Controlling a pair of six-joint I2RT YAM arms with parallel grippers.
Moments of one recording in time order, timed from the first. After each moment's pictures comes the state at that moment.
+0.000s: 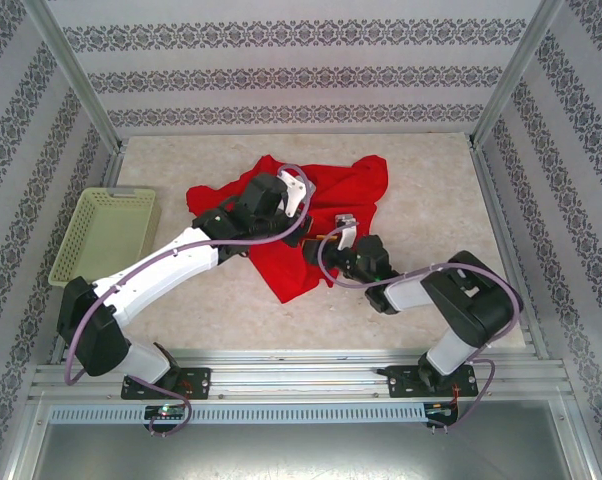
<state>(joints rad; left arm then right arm) -0.72 1.47 1.30 -0.46 0.12 -0.21 0.61 1.66 0.45 0.98 -0.22 0.64</state>
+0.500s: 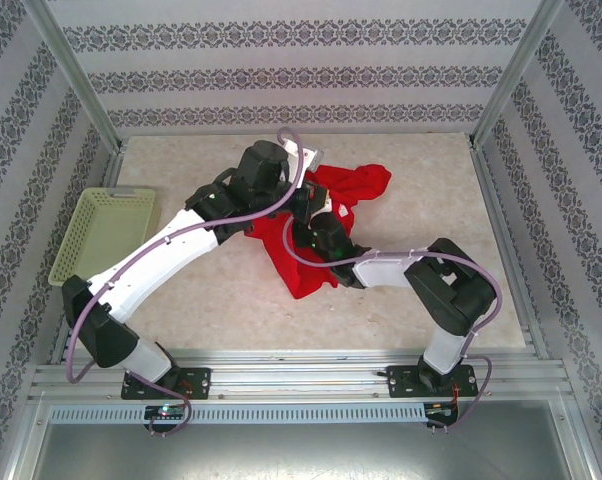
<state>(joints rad) -0.72 1.55 1.60 -0.55 0.23 -0.34 0.73 1.77 0.85 0.50 0.22 0.52</state>
